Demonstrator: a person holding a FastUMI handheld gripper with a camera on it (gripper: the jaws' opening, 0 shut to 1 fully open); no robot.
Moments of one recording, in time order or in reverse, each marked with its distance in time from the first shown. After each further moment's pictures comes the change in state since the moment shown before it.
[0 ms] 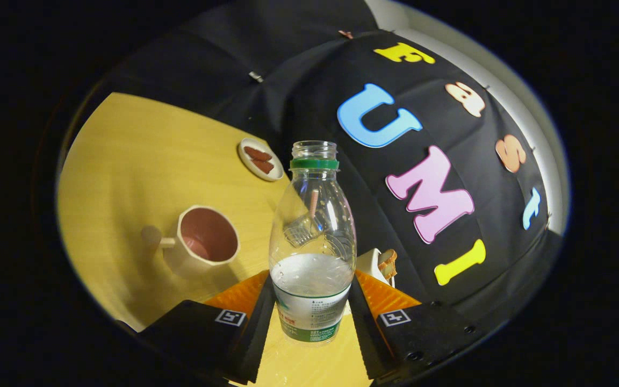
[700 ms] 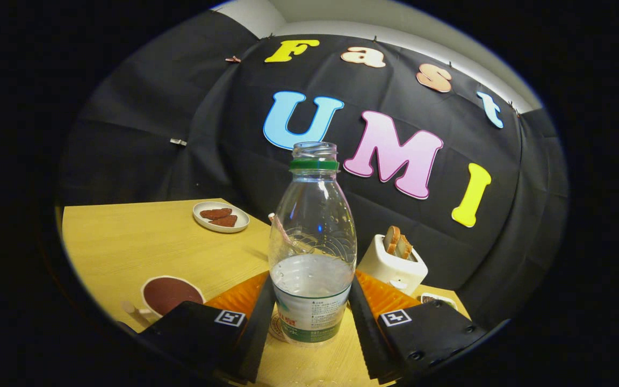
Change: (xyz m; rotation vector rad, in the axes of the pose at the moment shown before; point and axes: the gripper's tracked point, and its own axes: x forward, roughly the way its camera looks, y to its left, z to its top) arm 0.067 -0.035 -0.026 0.489 -0.112 -0.073
